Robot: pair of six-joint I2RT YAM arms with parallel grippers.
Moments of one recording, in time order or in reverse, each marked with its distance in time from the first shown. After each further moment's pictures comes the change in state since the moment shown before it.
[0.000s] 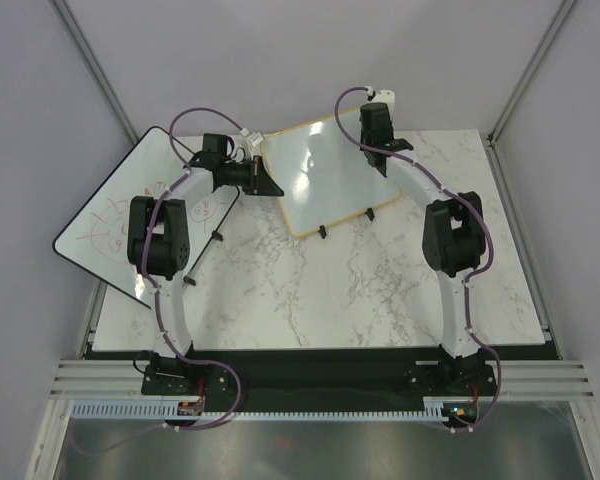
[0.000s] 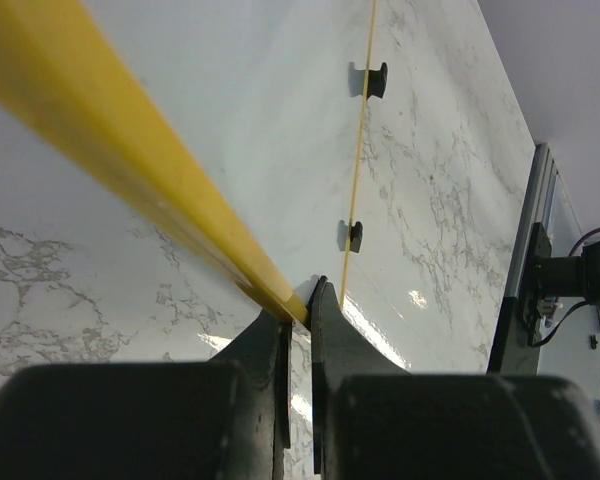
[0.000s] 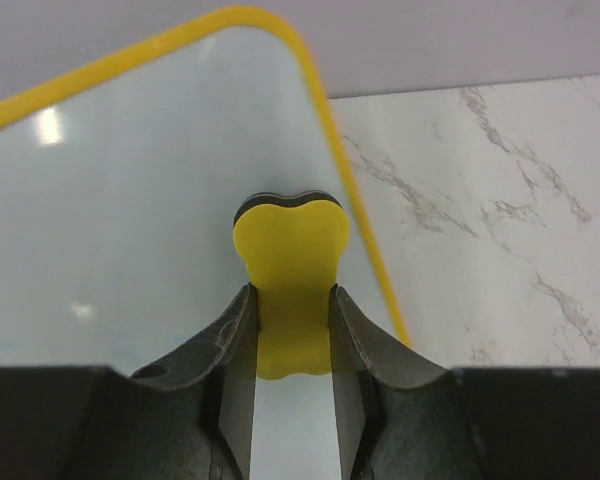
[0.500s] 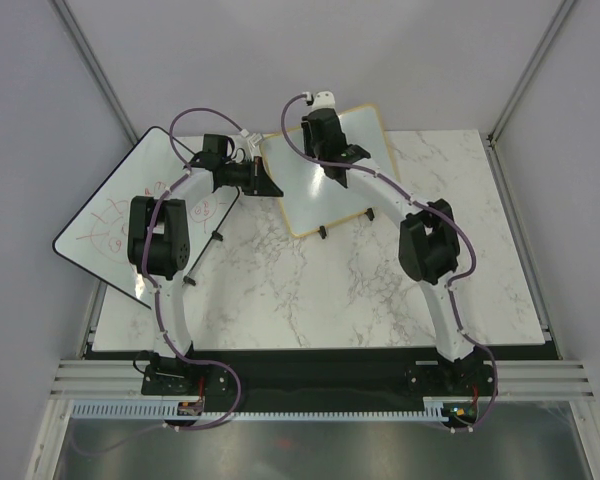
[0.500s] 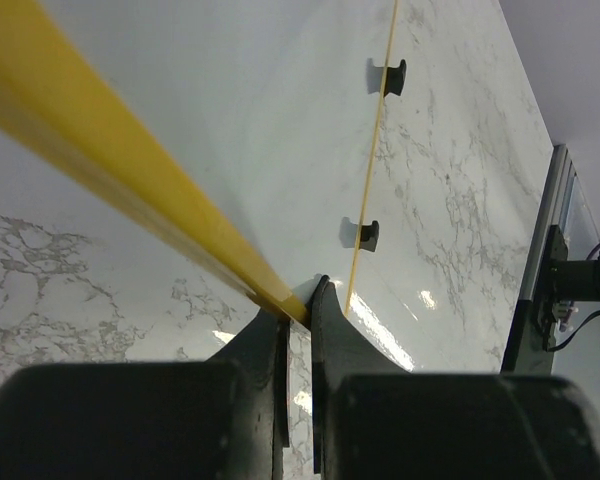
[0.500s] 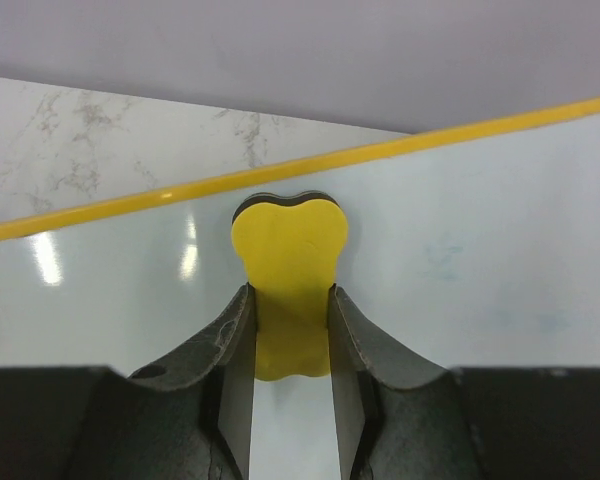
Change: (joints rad) left arm 0.000 0.000 0.000 -0.010 -0.030 0.014; right arm 0.254 0.071 0.185 -0.006 -0.076 -0.055
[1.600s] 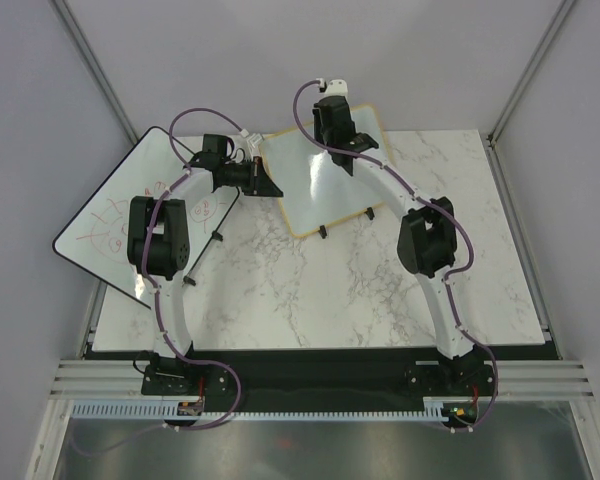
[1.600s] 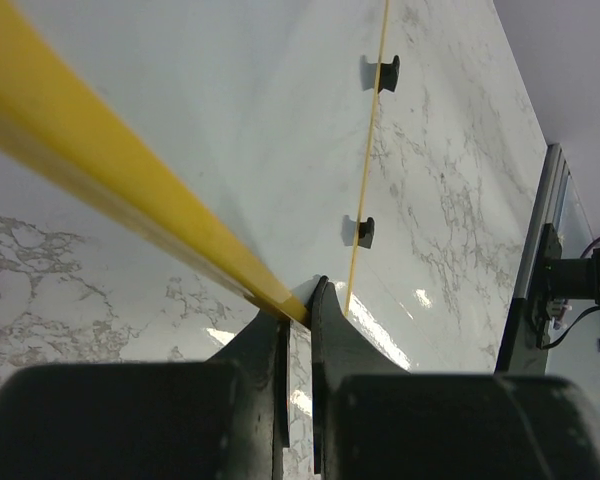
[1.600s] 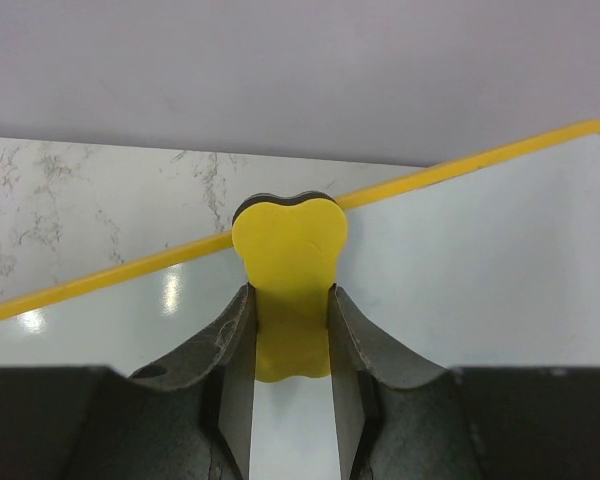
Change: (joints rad) left arm 0.001 -0.001 0.000 -0.010 0.008 0.000; right arm -0.069 0.068 0.146 -0.063 0.008 0.027
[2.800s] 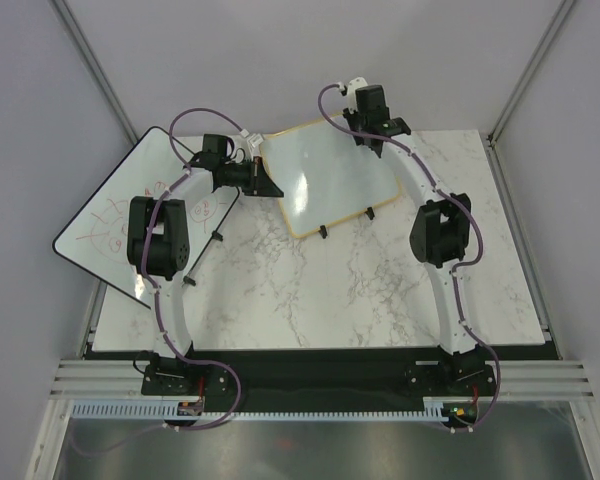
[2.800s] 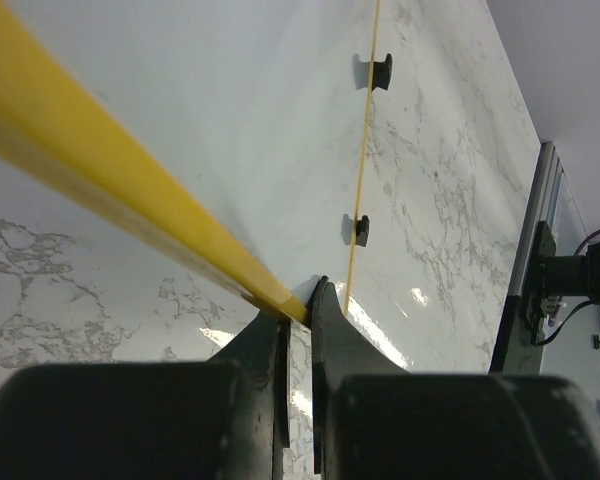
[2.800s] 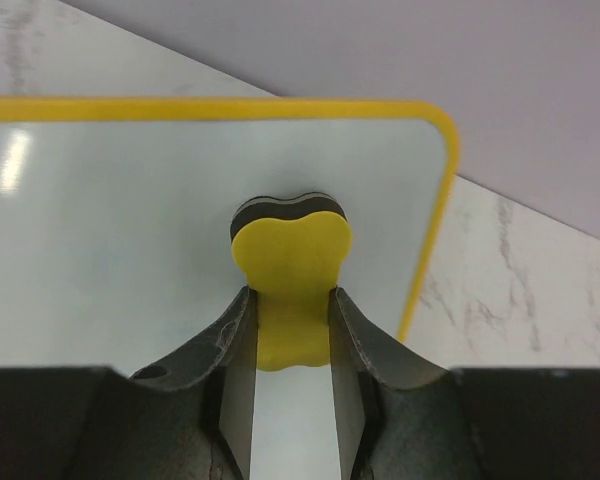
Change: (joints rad) left arm -0.001 -0.001 -0.002 0.000 0.003 0.000; right arm -0.148 0.055 0.145 -0.284 -0.173 -0.390
